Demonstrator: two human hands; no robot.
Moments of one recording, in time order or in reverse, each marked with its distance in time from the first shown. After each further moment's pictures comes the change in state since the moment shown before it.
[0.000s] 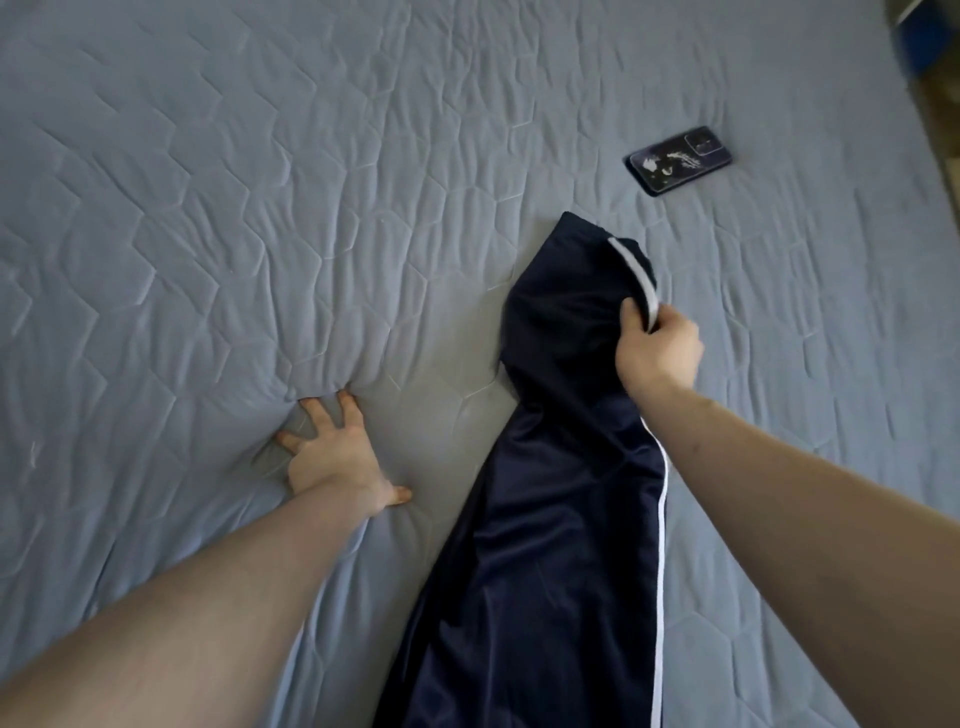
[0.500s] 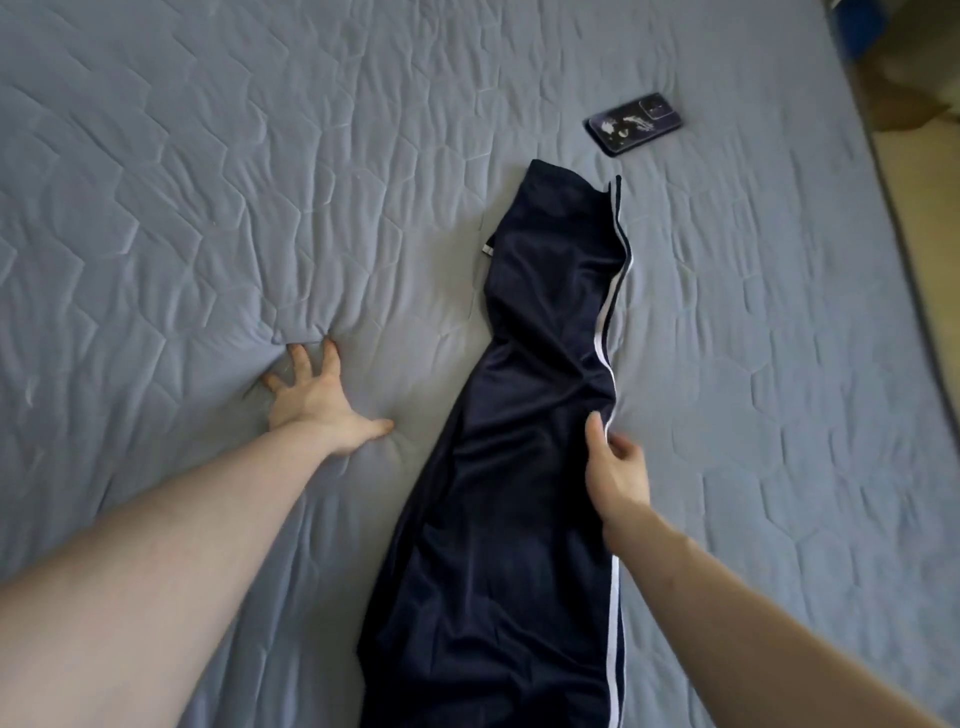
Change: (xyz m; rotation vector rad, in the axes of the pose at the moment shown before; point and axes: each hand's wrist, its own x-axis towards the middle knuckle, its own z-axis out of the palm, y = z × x) left_hand -0.008 -0.024 0.013 -0.103 0.050 0.085; right_hand -0.169 0.104 -0.056 0.201 -0.214 0.530
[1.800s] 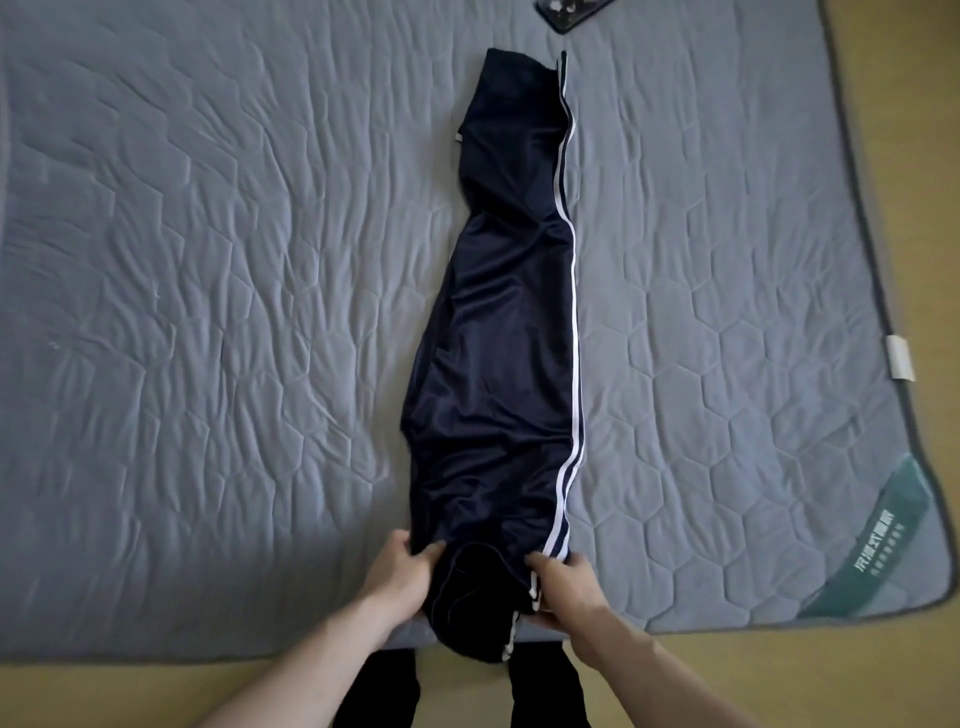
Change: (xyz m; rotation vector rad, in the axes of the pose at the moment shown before) left_hand -0.363 -0.101 0.135 -0.621 -0.498 -0.200; right_hand -0.292 0.195 -0.106 -0.008 -0.299 0.529
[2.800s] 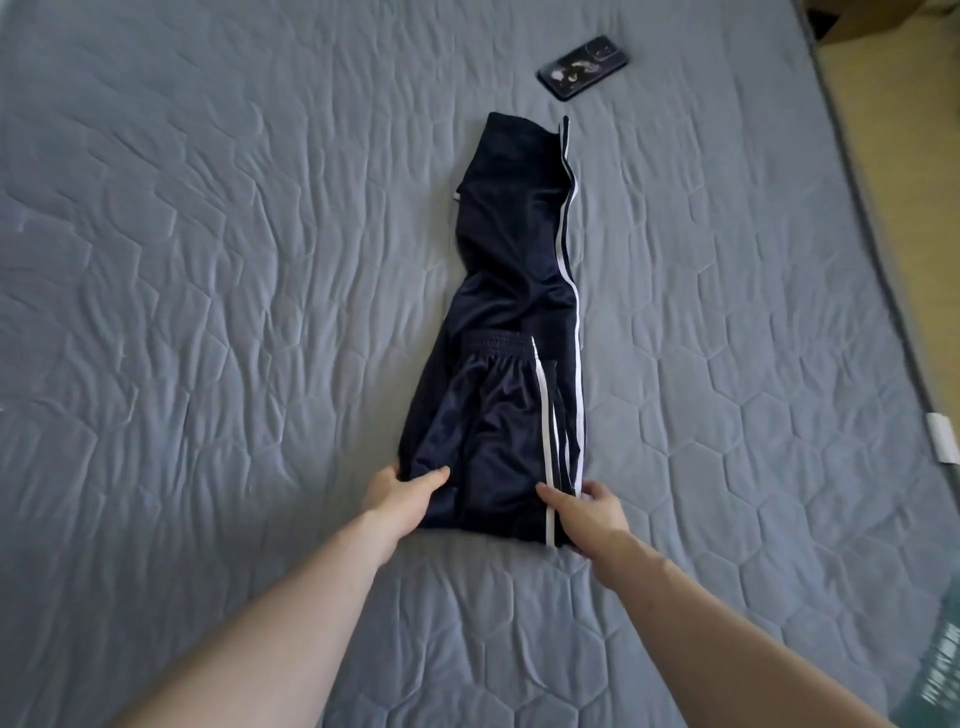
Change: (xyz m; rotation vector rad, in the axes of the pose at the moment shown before) left_hand 0.107 0.143 -0.027 -0.248 0.155 0.102; right_hand 0.099 -0.154 -0.010 -0.123 0.135 -0.250
